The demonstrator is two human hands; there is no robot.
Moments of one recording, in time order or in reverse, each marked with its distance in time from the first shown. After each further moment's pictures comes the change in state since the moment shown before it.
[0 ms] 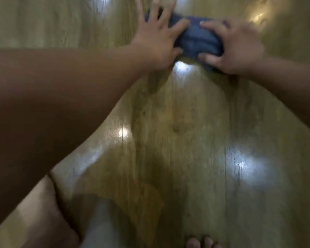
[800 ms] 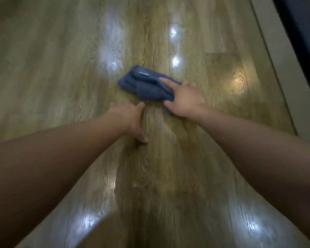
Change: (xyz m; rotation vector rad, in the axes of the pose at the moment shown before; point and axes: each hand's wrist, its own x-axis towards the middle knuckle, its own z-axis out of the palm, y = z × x) left_hand 0.004 -0.085 -0.016 -0.077 -0.505 -0.277; right_hand 0.126 -0.074 -0.006 0.009 -0.124 0.129
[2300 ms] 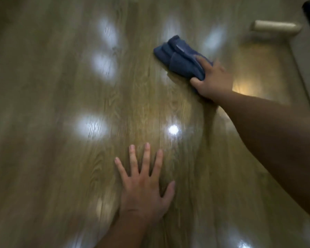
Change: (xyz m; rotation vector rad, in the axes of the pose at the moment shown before) left_hand 0.201 -0.080 -0.068 -0.277 0.423 0.030; right_hand 0.434 0.050 -0.100 0.022 0.203 0.212
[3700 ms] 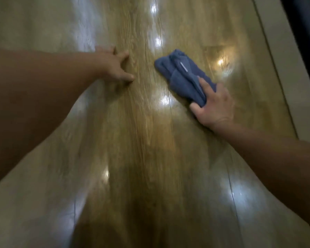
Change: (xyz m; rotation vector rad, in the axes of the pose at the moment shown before) left_hand -0.044 0.007 -0.039 0.190 -0.372 0.026; right_hand -0.457 0.109 0.026 0.008 0.093 0.077
